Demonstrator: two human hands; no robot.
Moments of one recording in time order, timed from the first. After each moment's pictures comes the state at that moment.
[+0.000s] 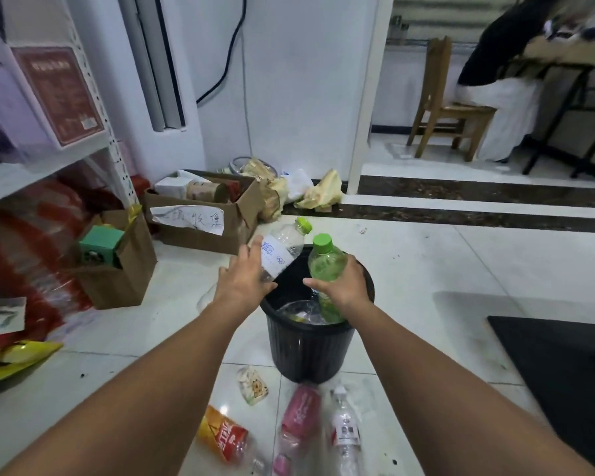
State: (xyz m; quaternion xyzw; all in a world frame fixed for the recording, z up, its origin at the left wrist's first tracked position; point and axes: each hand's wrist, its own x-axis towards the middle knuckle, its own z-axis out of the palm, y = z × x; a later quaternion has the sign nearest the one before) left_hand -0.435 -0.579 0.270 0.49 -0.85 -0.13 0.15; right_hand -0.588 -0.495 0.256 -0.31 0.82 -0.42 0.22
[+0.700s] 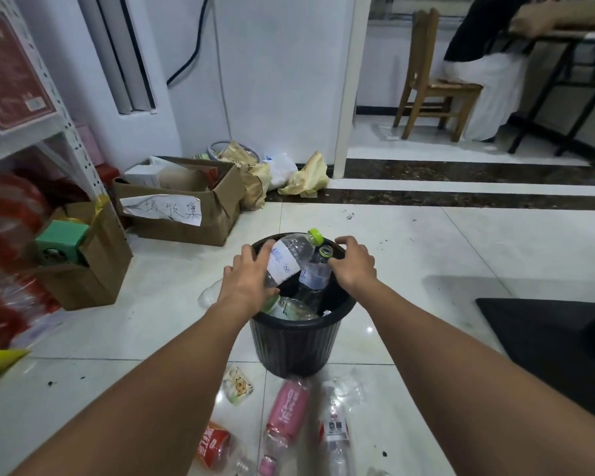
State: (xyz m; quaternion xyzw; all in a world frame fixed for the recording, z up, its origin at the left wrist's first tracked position) left_hand -0.484 -0.586 0.229 0.45 -0.88 -0.09 0.09; right_hand -0.638 -0.501 0.253 -0.32 0.87 -0.33 0.18
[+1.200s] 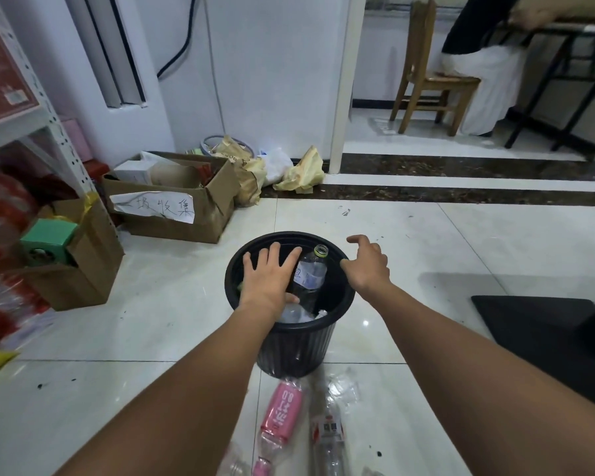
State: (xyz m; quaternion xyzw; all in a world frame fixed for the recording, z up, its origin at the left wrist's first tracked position) left_hand -0.520 -0.571 0.225 0.40 -0.92 0.02 0.01; right_hand -0.662 -0.491 0.250 -0.31 0.88 -0.31 0.15
